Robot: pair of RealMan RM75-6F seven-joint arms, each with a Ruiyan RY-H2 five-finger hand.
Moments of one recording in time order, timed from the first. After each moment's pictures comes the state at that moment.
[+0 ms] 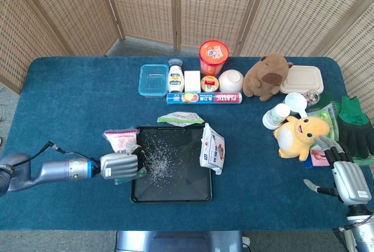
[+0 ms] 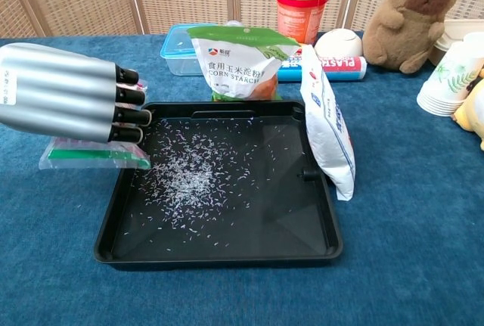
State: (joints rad) left arm -0.95 -1.27 0.16 -1.17 2.34 1.15 0.46; right arm 0.12 -1.03 0.05 -1.69 -1.51 1.41 0.21
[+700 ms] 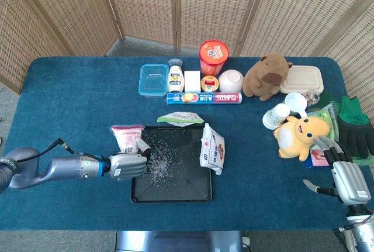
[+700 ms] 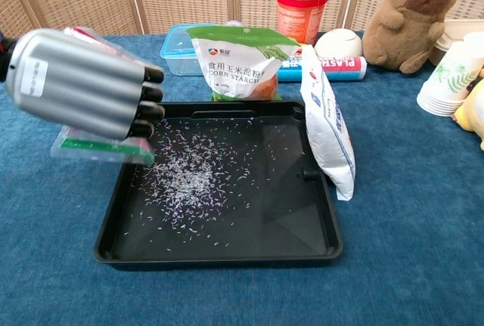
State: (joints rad) left arm -1.09 -1.14 0.13 -1.43 2.29 0.84 0.62; right arm 0.12 -1.03 0.05 -1.69 -1.52 1.41 0.23
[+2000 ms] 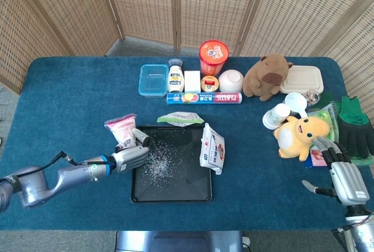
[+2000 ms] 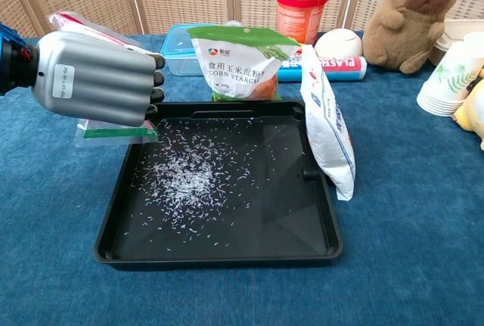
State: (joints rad) left arm -0.90 -1.15 -0.12 -1.66 1.91 0.50 1.19; right arm 0.12 -1.03 0.04 -1.69 -1.52 1.40 0.21
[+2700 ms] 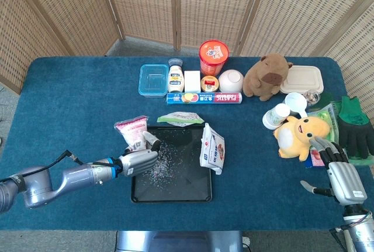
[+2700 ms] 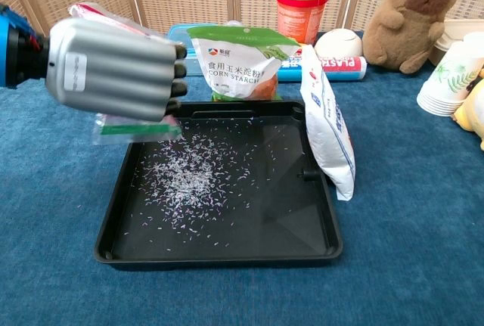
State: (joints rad) left arm -0.95 -1.15 -0.10 -1.68 1.96 0.53 1.16; right arm 0.12 -1.04 0.04 -1.69 -1.52 1.39 0.20
